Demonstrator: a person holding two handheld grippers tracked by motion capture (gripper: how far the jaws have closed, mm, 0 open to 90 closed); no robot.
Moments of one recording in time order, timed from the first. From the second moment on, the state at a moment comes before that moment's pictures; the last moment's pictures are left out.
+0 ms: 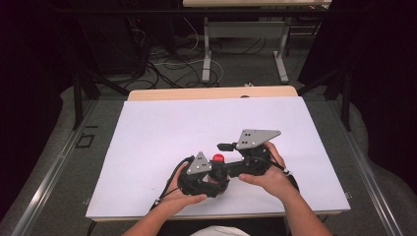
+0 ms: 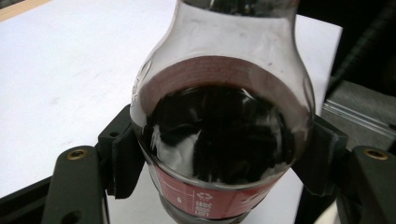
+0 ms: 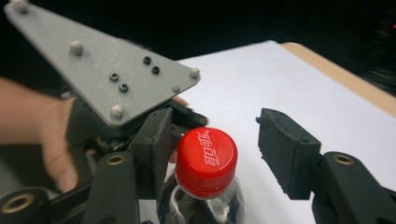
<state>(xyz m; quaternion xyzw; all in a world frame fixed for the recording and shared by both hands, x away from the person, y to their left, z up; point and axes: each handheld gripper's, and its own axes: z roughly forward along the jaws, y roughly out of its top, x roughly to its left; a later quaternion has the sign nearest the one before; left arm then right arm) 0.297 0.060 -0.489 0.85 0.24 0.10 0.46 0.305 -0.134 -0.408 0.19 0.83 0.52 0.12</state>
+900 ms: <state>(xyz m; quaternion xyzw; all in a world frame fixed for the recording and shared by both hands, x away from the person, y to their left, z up) 0.319 0.057 -0.481 0.83 0.30 0.13 0.46 0.369 -0.145 -0.407 0.12 0.83 0.55 0.01</state>
